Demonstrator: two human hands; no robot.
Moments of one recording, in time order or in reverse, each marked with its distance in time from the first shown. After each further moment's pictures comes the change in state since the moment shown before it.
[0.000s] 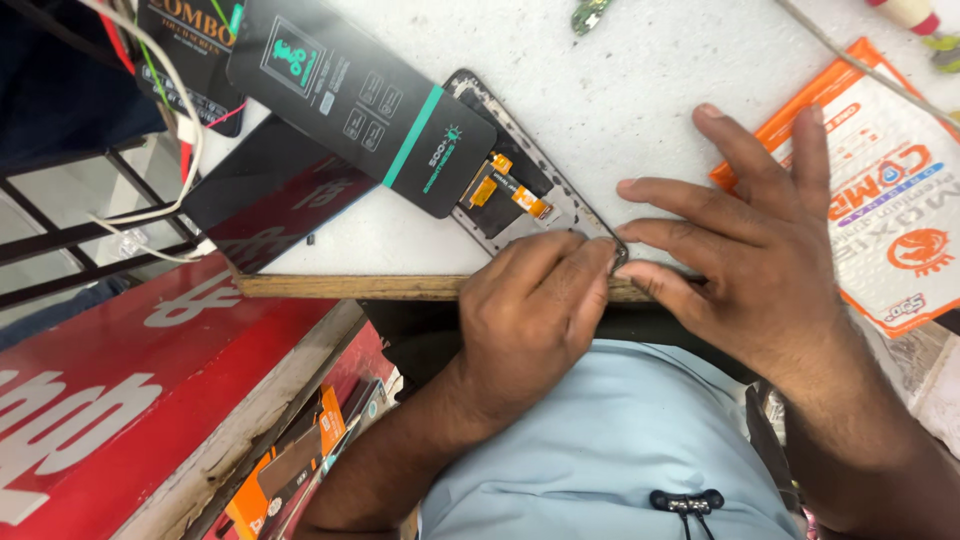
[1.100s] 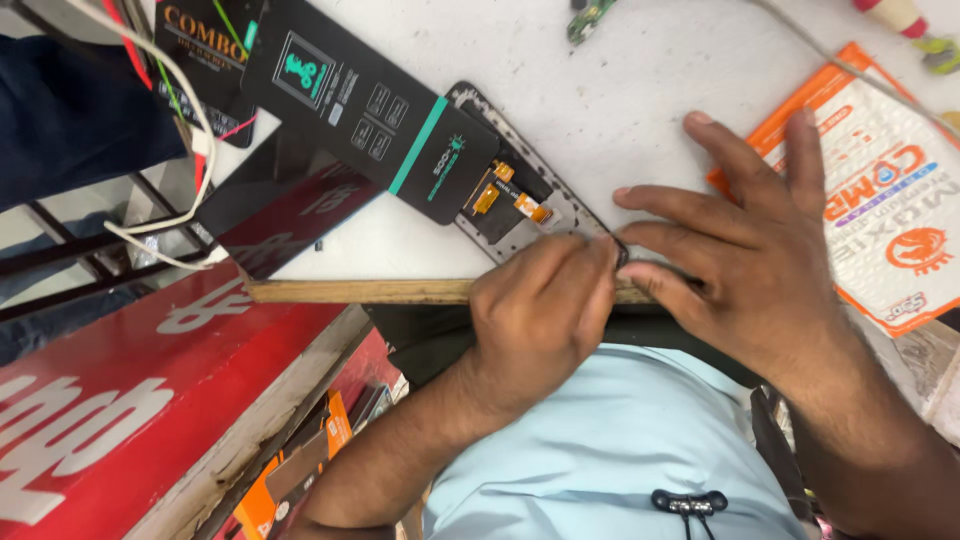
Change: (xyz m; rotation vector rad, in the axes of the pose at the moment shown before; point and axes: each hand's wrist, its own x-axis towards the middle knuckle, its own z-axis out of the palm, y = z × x) left_hand 0.001 0.000 0.009 0.003 0.031 0.014; right_hand -0.005 0.001 0.003 -0.019 0.029 -0.038
